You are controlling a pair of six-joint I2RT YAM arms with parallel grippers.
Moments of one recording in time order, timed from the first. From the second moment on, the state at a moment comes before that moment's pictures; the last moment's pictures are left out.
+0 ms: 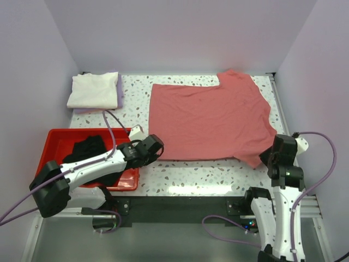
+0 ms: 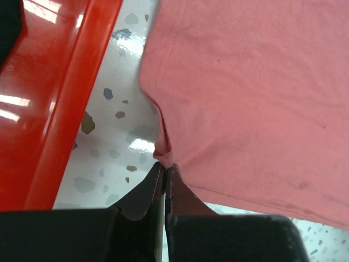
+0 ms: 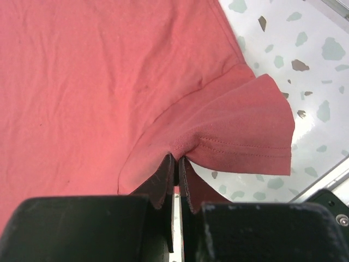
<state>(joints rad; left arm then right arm) -0.91 1.23 0.74 -0.60 -0.47 -1.34 -0.15 0.54 0.77 -1.00 0.30 0.70</state>
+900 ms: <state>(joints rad) -0.65 1.52 0.94 -0.48 -0.37 -1.08 -0.15 1.05 0.86 -0.57 0.20 0.65</state>
